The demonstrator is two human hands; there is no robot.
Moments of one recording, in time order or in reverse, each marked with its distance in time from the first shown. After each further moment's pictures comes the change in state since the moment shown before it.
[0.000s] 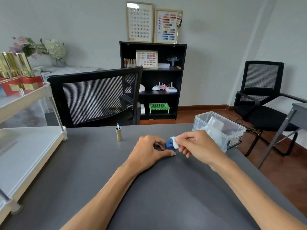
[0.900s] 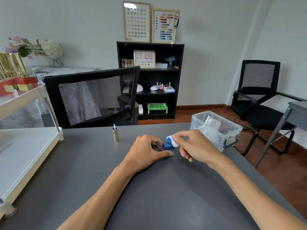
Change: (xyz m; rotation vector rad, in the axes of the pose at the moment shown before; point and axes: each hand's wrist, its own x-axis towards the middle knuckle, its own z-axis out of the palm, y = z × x) left_hand 0.003 -0.001 0.001 0.031 -0.012 0.000; right_hand 0.003 0.002 -0.005 -0.094 -0.099 -0.021
